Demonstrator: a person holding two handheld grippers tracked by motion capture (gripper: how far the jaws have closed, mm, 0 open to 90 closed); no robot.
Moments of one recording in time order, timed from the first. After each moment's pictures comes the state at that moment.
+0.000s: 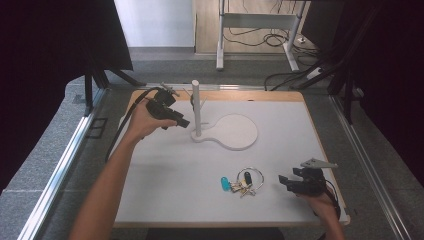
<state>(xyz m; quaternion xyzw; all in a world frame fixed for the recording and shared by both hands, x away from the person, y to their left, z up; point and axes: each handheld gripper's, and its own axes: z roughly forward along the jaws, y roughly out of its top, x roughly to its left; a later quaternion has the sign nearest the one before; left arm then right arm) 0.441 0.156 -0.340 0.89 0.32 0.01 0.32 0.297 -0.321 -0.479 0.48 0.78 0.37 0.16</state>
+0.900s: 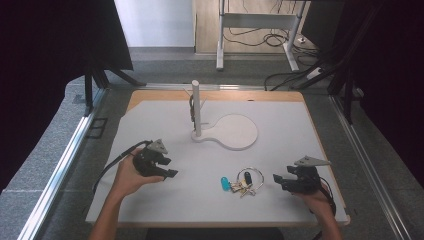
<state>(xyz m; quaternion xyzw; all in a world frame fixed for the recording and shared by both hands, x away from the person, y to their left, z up) 0.317 0.179 -0.428 0.91 0.29 0.04 0.29 0.302 -0.305 -0.475 0.45 0.79 0.37 0.15</state>
